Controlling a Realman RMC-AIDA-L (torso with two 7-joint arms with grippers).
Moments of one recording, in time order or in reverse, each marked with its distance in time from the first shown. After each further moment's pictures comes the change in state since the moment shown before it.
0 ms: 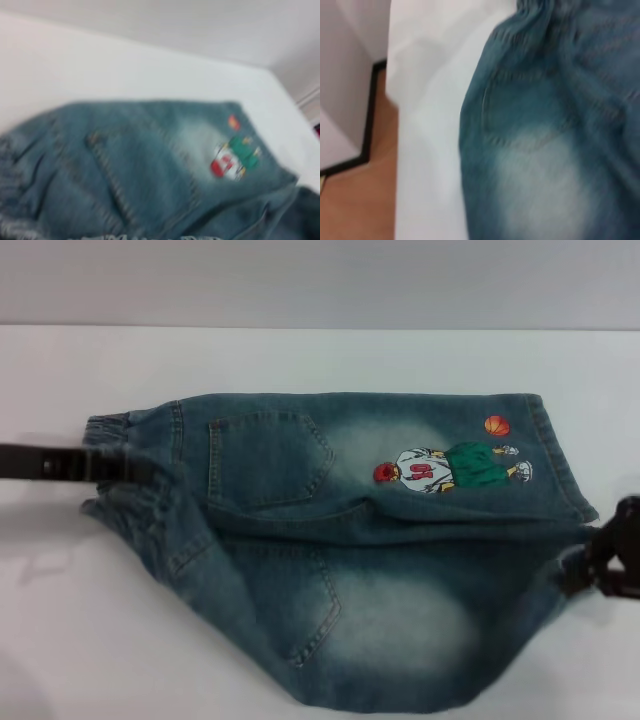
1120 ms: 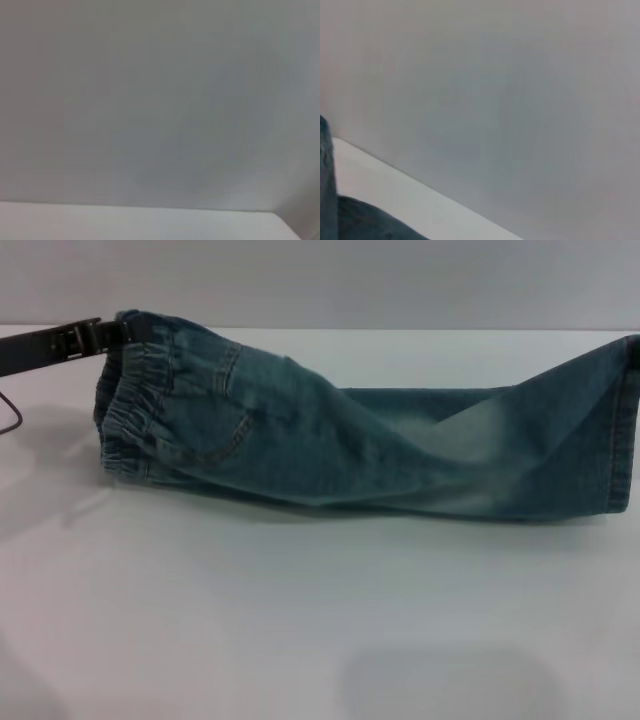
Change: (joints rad) left arm 0.007 -0.067 -0.012 0.025 -0.289 -0.264 0.103; right arm -0.172 0.049 0.214 0.097 0.522 0.555 -0.226
